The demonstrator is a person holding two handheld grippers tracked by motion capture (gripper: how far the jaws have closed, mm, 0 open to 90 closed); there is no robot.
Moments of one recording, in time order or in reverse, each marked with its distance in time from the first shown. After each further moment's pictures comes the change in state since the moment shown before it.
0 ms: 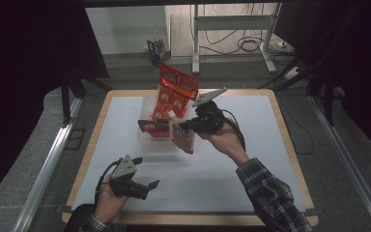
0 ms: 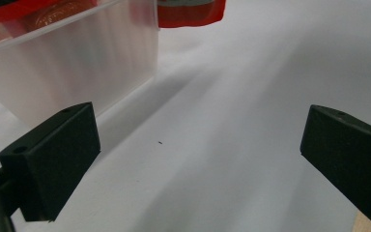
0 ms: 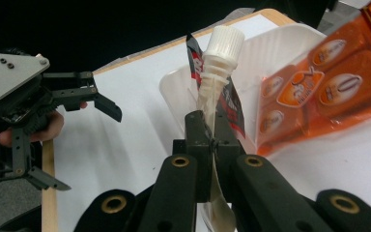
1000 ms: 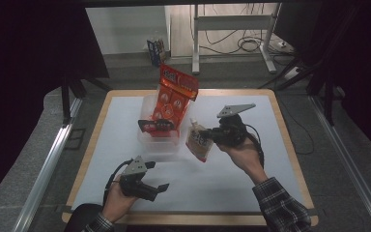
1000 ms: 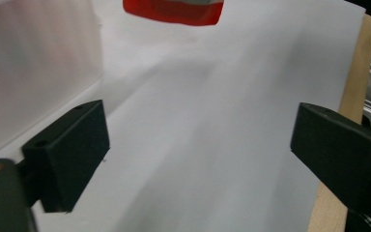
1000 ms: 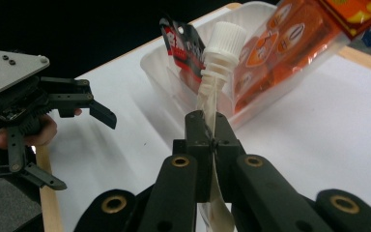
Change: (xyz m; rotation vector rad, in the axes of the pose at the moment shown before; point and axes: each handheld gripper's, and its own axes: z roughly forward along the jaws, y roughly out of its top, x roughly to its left) left arm -0.012 0.009 0.018 0.032 -0.124 -0.027; right arm 0.005 -0.051 -0.044 -0.067 -0.099 0.107
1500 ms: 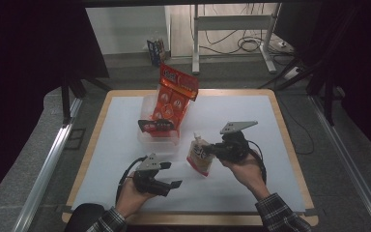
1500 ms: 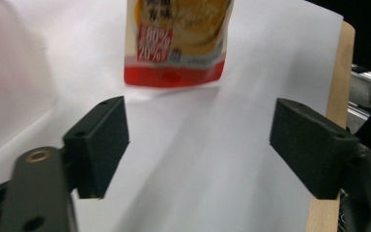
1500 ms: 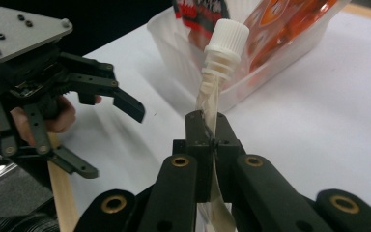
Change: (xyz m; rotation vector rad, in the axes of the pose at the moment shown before) left arm -0.009 0.018 0.029 0.014 -0.078 0.010; right arm 0.011 -0.042 0.000 0.021 0.004 0.046
